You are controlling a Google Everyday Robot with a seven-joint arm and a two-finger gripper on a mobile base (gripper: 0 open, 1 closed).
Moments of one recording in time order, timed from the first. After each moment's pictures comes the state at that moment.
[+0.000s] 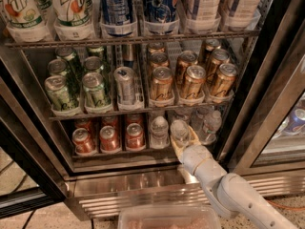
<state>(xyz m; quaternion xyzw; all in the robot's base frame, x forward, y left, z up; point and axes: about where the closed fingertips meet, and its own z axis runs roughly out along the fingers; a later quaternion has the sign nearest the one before) 0.580 -0.107 0.637 -0.23 0.70 0.12 0.67</state>
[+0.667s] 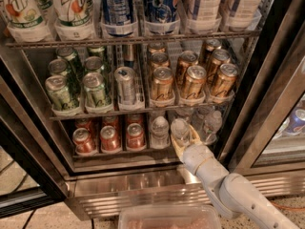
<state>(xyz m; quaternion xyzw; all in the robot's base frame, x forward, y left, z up) 0.575 -0.107 0.648 -0.23 0.69 0.13 0.67</state>
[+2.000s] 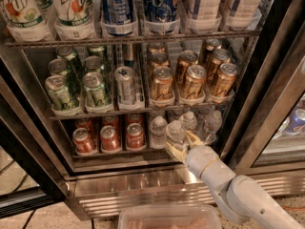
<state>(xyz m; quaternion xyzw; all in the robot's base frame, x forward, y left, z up) 0.555 -0.110 0.670 -0.25 0.68 0.13 0.67</state>
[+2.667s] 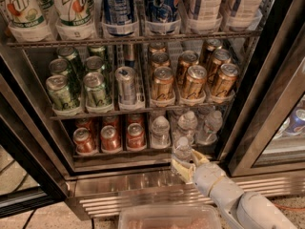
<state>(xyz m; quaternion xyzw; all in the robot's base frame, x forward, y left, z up) 0.513 -0.124 0.622 -0.24 0.72 0.17 0.63</state>
